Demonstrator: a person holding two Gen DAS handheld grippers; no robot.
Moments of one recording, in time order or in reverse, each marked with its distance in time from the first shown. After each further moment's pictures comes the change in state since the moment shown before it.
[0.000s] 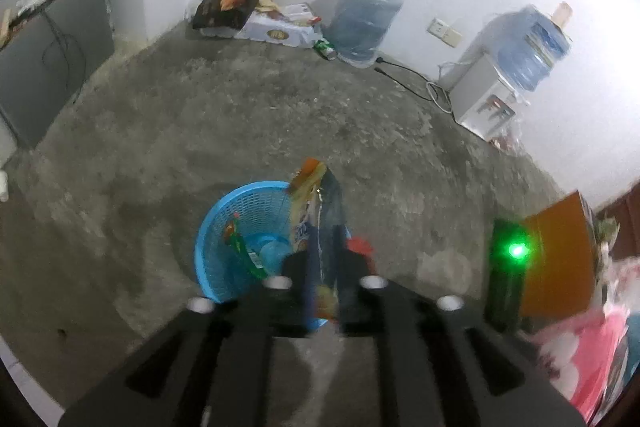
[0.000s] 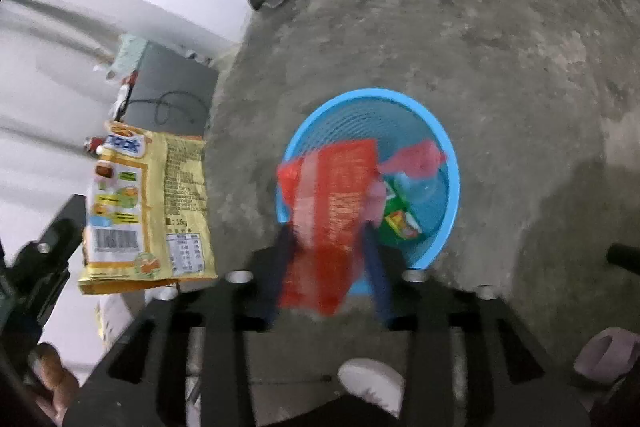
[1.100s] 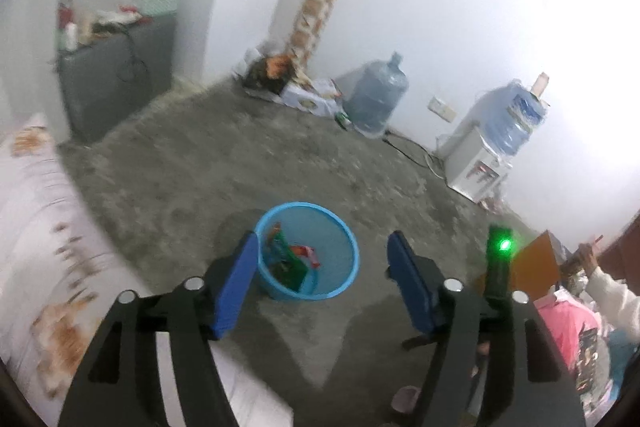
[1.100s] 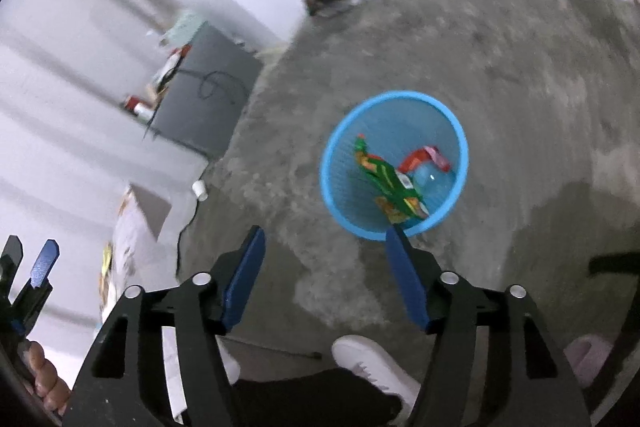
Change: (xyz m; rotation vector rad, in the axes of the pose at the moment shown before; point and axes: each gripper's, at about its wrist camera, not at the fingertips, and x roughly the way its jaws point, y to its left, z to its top) left arm -0.242 0.036 -0.135 -0.090 -0.300 0.048; right arm -0.104 0.060 -0.089 -0.275 -0.086 0.058
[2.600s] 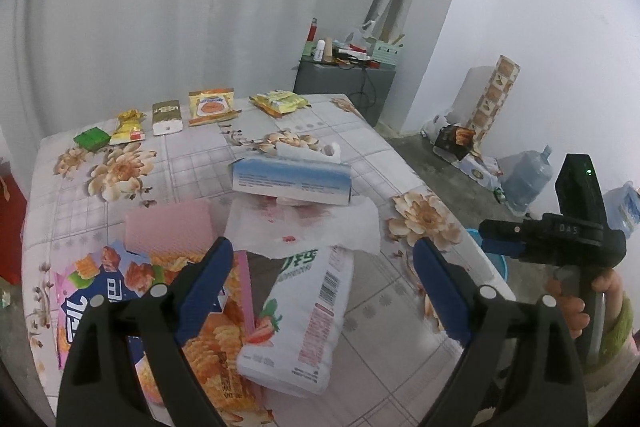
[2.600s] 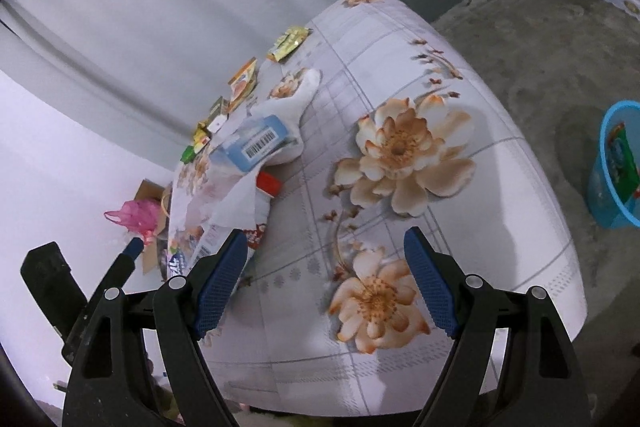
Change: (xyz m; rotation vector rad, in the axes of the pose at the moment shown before) left arm -0.275 0.187 -0.194 -0.329 -0.225 0.494; right arm 0.034 0.284 -0.159 -0.515 0.420 0.349
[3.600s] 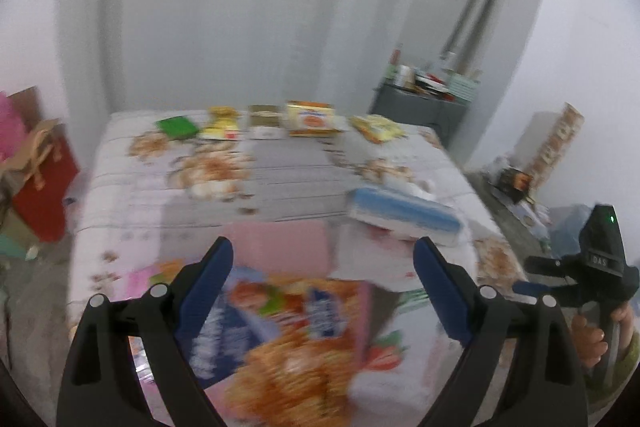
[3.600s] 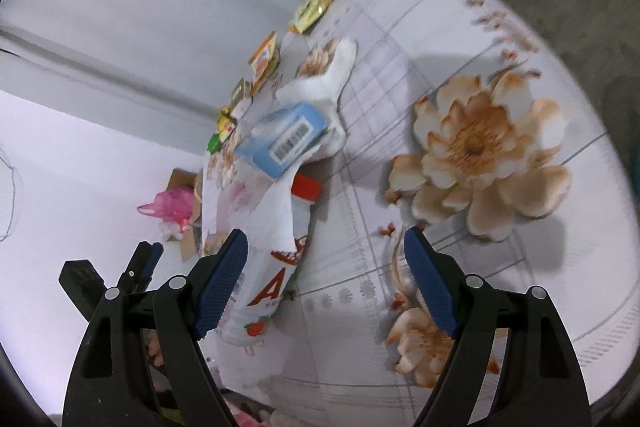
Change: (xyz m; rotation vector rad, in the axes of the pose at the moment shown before) left arm -0.021 0.083 0.009 -0.183 -0.063 0.223; right arm 0.063 0.009 0.019 0.073 0.175 0.149
